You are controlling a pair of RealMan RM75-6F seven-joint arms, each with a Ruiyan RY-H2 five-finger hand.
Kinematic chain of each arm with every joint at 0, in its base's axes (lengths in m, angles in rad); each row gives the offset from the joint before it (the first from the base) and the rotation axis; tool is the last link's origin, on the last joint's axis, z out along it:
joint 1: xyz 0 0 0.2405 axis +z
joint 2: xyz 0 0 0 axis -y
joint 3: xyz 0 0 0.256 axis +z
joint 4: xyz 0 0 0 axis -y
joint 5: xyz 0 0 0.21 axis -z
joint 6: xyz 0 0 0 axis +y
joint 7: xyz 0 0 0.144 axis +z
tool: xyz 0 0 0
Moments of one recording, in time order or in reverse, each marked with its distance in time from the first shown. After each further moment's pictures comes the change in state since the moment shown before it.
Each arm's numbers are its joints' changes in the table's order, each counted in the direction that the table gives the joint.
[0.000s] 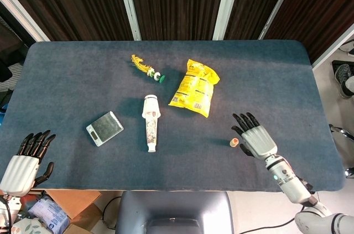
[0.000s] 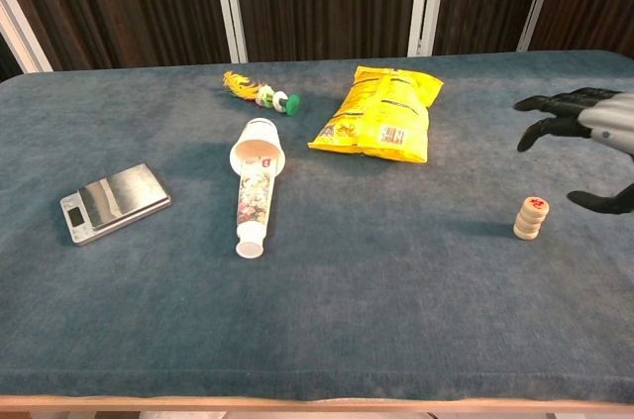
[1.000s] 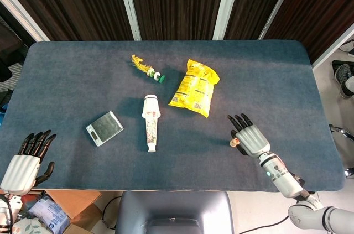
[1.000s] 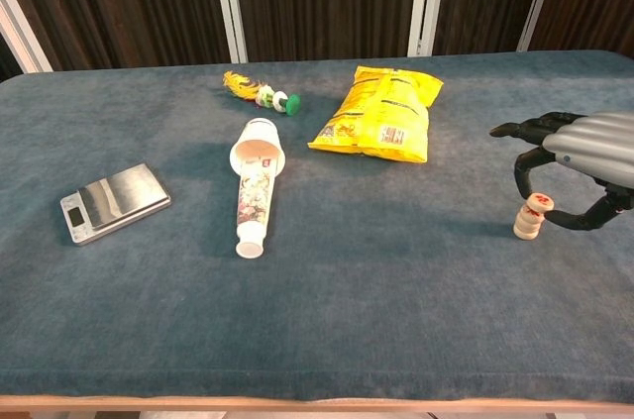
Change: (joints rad) left arm -0.006 0.000 -0.003 0.007 0.017 -0.021 0.012; right arm 0.066 0.070 0.009 -0.082 -0.043 -0.123 -0.049
